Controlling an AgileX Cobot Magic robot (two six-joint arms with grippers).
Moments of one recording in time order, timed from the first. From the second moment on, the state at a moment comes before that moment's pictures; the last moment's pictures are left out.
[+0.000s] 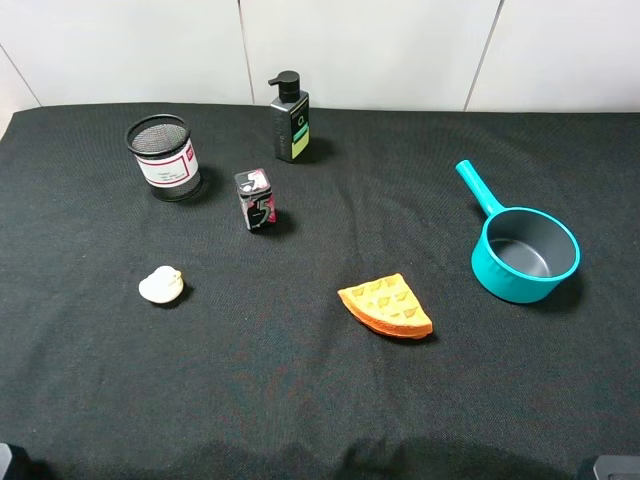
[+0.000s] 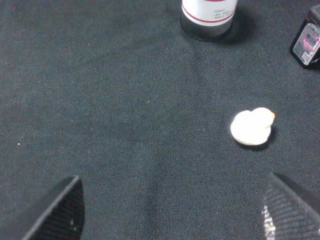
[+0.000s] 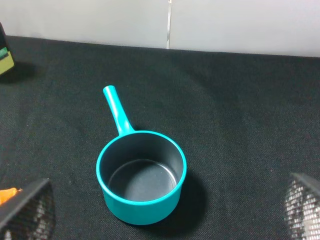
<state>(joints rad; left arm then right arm) -0.02 0.05 -0.49 0.02 1.06 0.02 0.01 -0.01 -0.50 0.10 1.02 -0.08</state>
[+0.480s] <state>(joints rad) -0.02 0.05 -0.49 0.02 1.06 0.02 0.01 -0.01 -0.50 0.10 1.02 -0.08</state>
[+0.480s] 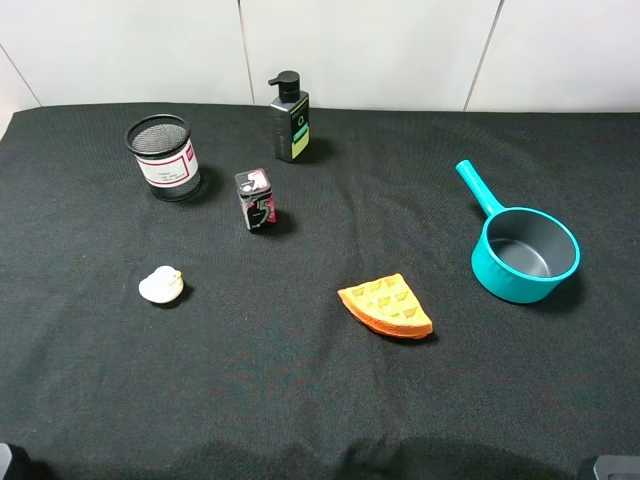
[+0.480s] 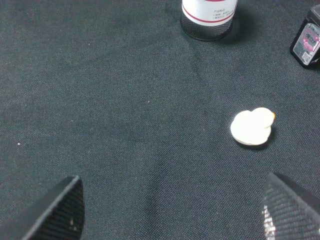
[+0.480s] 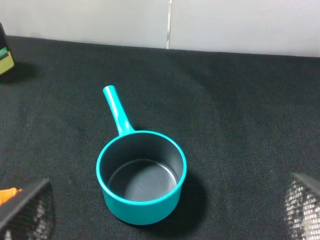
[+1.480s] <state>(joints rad) -0.02 0.29 -0.54 0.02 1.05 0.01 0.01 -0.01 -0.50 0.10 1.02 -0.08</state>
